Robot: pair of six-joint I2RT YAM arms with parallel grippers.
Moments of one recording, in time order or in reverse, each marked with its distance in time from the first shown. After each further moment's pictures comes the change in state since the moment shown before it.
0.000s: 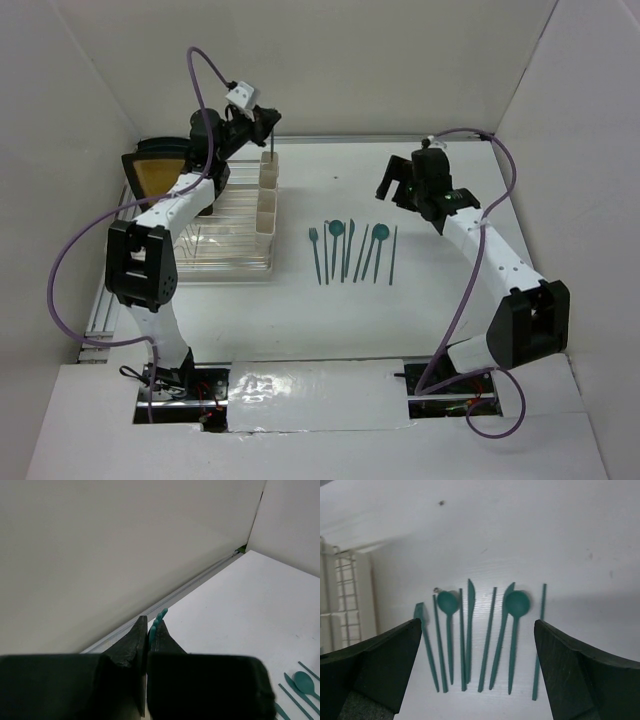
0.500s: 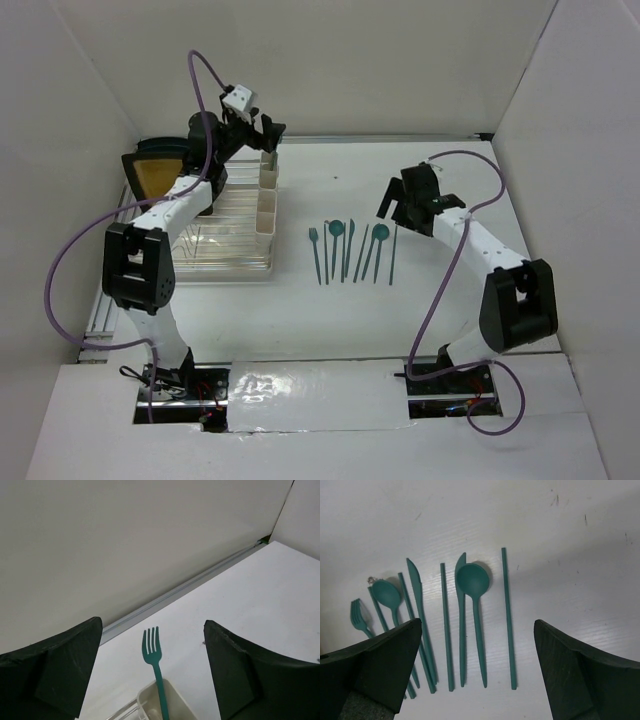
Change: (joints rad) left arm 0.009 -0.017 -0.053 -0.014 -0.080 0.045; right arm -0.012 0.086 -0.099 -0.048 0.110 0.079
